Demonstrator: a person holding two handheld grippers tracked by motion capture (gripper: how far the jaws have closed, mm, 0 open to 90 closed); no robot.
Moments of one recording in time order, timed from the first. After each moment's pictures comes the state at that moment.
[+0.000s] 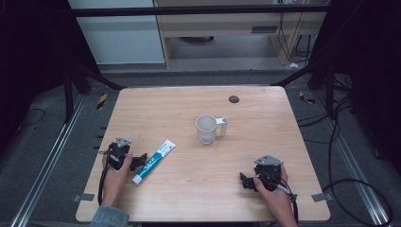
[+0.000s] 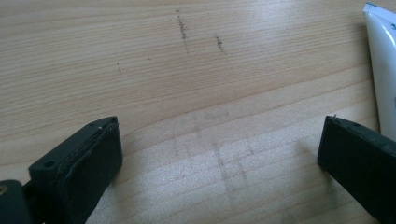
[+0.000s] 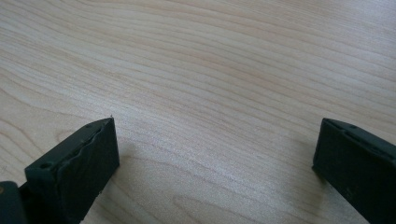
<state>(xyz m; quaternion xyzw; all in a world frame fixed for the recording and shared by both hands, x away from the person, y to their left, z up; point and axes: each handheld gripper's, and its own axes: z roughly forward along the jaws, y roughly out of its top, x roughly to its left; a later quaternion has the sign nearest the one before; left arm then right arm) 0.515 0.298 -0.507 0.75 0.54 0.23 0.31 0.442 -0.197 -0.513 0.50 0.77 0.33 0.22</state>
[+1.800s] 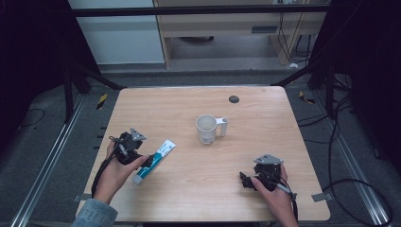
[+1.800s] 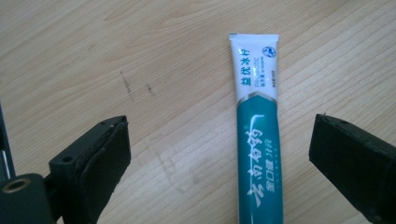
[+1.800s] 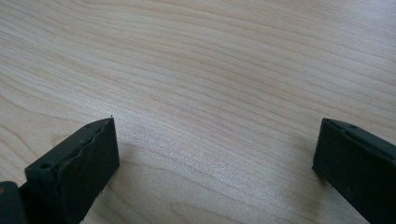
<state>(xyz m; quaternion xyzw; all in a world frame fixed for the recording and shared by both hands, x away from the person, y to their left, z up) 0.494 0.233 -0.417 0.85 0.42 0.23 0.21 0.445 -0.197 -0.513 0.50 0.77 0.33 0.21</state>
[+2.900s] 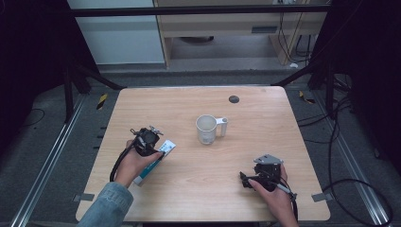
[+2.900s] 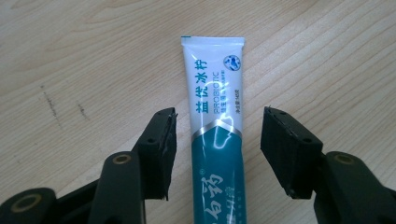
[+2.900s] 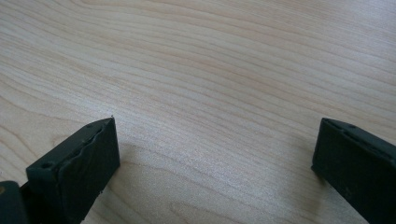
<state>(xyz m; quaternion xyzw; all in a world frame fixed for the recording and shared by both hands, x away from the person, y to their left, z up) 0.531 0.199 -0.440 0.87 0.43 0.14 0.19 0.445 -0.197 -0.513 0.50 0.77 0.33 0.21</state>
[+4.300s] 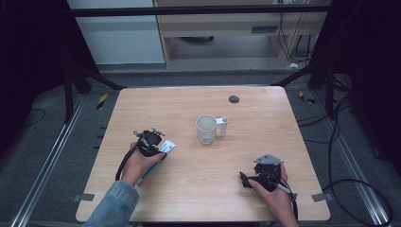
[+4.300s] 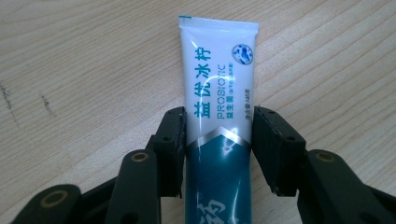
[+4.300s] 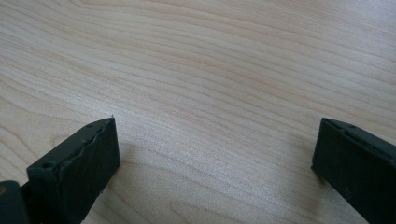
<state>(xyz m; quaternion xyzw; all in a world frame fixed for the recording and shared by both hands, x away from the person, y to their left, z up) 0.543 0.199 -0.466 0.87 0.45 0.12 0.18 0.445 -0.197 -0.513 0.50 0.77 0.33 0.21</state>
